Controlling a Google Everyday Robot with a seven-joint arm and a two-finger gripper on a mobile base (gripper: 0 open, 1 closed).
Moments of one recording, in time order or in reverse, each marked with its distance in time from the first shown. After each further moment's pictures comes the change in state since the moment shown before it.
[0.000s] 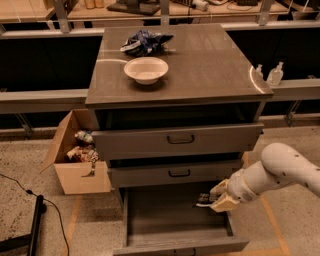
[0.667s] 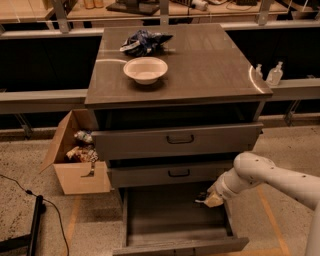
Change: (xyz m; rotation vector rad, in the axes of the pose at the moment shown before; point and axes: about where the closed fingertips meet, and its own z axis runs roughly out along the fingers) arm 0.061 -0.097 0.101 0.131 0.157 0.154
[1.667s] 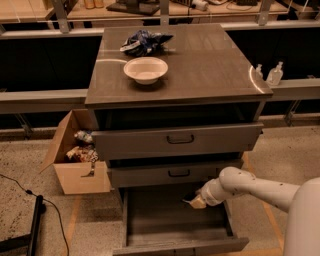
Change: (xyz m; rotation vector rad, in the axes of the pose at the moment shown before) arm -0.019 -0.012 0.078 0.061 -0.097 0.098
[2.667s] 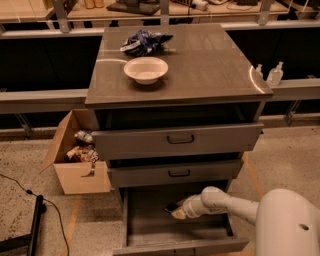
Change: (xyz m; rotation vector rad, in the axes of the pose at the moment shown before) arm -0.003 0.015 0.151 -0.058 -0.145 0.063
